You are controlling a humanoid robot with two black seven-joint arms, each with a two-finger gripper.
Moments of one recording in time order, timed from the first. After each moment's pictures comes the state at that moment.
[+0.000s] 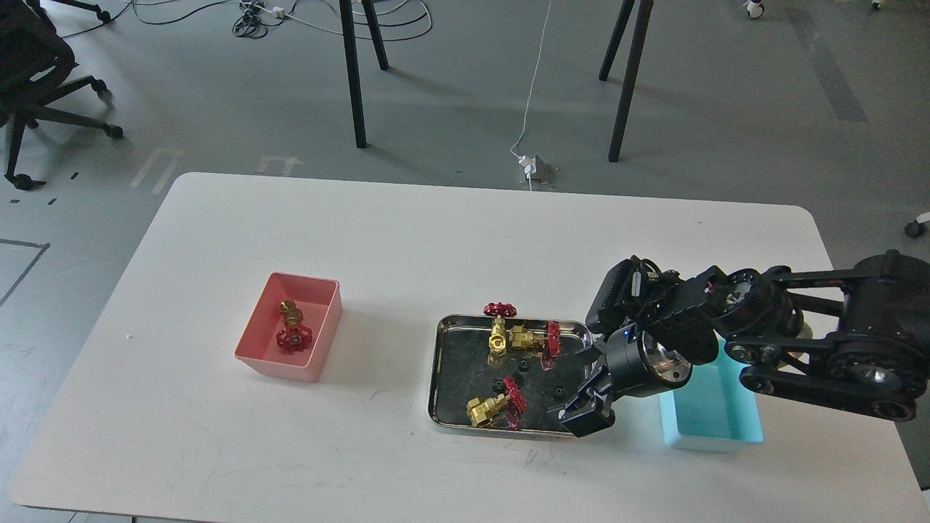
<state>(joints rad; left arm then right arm) -1.10 0.83 -0.68 -0.85 0.76 0.12 -0.28 1.10 -0.55 -0.15 1.50 -1.83 0.49 0.16</state>
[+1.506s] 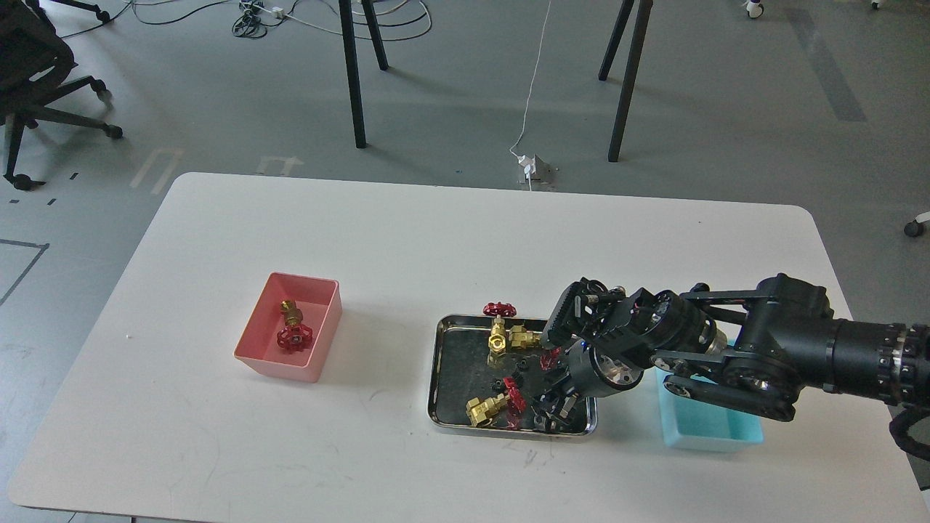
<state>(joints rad) -1.17 0.86 -0.69 -0.80 0.76 0.12 -0.28 1.03 -0.28 -0.15 1.15 -1.93 0.49 0.17</state>
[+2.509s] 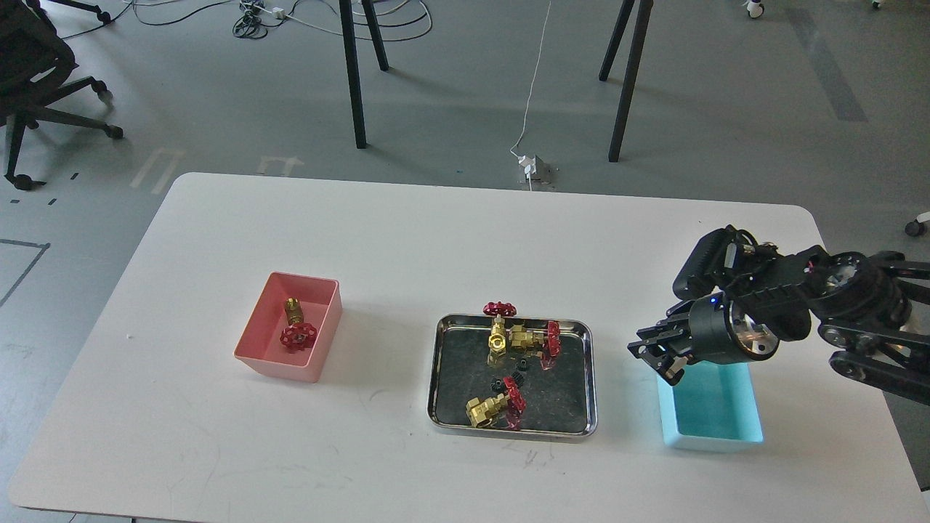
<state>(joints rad) -1.17 0.86 -0.69 -0.79 0.76 0.12 -0.28 1.02 -0.93 -0.01 1.59 -1.90 0.49 0.18</state>
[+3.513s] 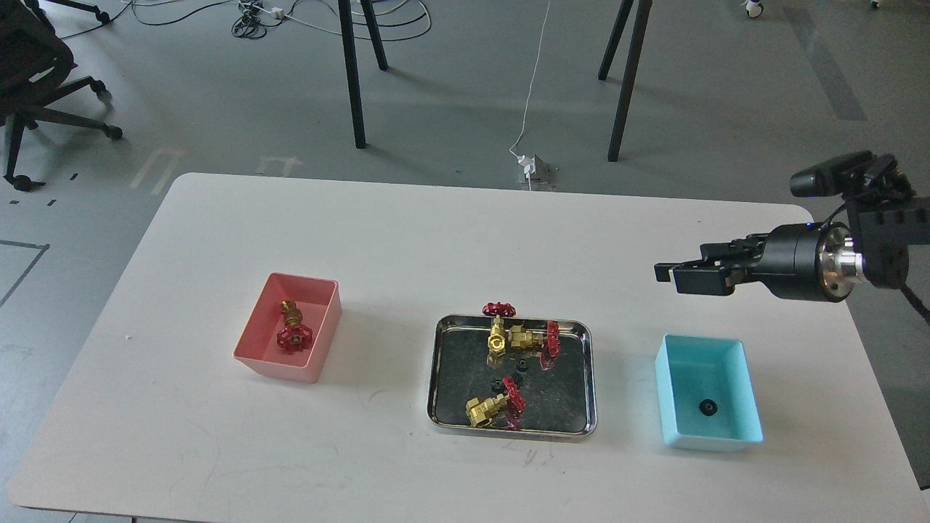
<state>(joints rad) -1.25 0.85 -0.67 -0.79 0.77 0.00 -0.26 0.90 -0.99 0.50 1.51 -1.36 0.49 0.11</state>
